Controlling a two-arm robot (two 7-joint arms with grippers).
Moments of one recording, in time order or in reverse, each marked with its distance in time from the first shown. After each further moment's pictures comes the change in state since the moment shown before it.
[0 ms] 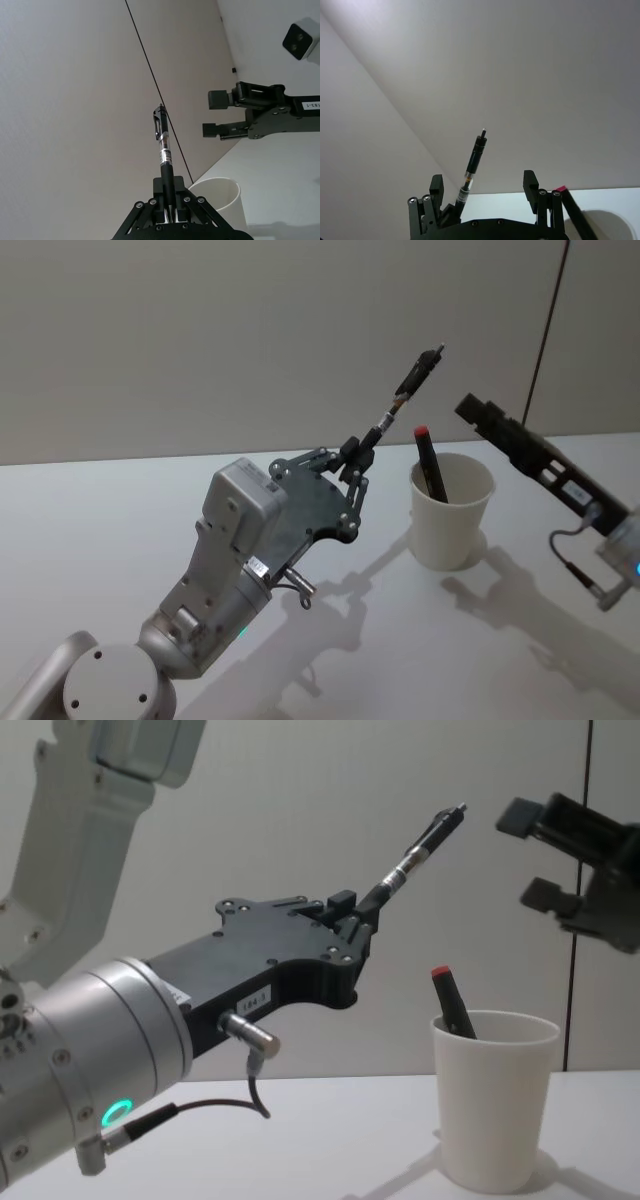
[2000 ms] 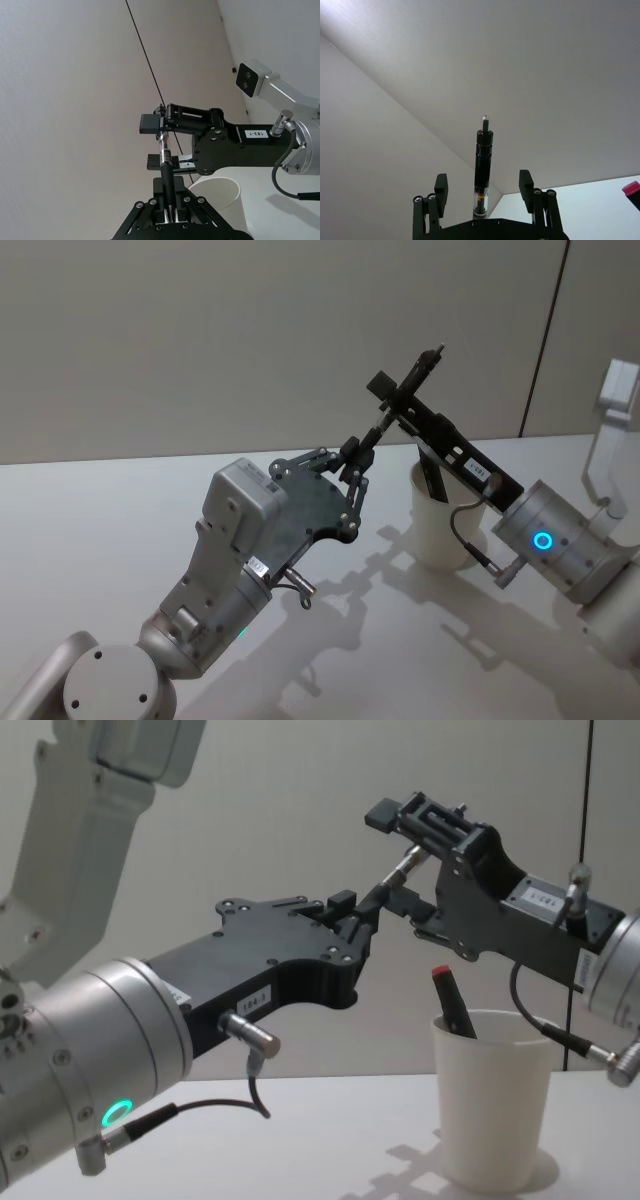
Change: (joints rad) left arm 0.000 0.000 0.000 0.000 0.000 0.000 0.000; right arm 0.147 -0.174 -0.117 0.167 0.126 0.078 -0.033
